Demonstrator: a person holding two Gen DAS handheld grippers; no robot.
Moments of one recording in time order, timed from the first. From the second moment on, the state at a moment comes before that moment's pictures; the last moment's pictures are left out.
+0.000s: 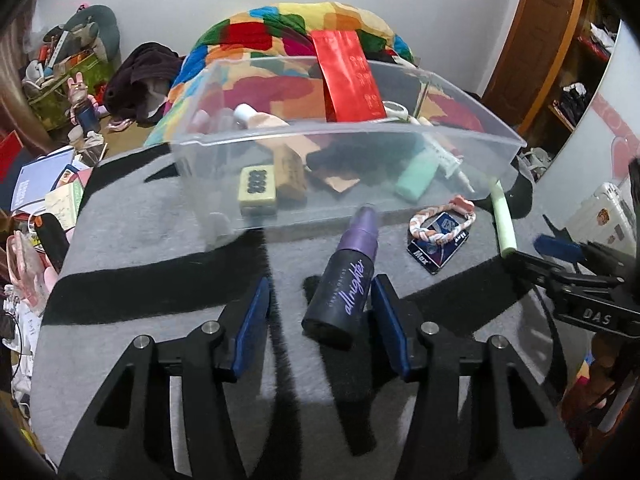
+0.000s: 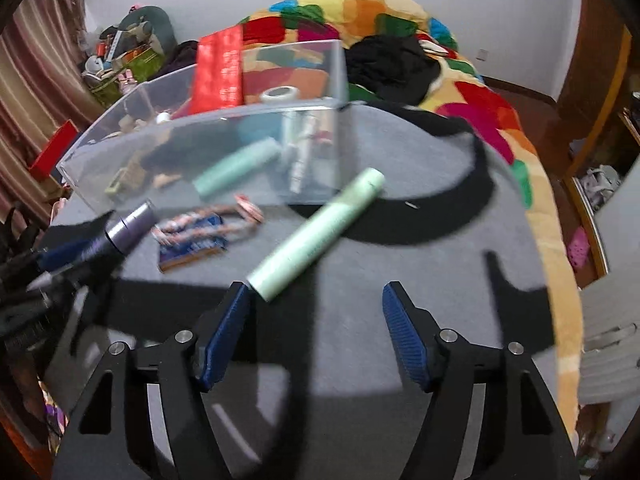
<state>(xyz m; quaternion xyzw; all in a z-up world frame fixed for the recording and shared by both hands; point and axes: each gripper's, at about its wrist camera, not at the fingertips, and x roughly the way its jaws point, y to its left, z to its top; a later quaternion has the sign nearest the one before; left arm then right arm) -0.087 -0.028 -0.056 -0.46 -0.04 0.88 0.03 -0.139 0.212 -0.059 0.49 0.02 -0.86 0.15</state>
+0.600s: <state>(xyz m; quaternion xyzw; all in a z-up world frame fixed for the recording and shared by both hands) -0.104 -0.008 -0.062 -0.46 -0.02 0.89 0.02 -0.169 0.213 -0.060 0.48 0.00 -0.87 0.11</state>
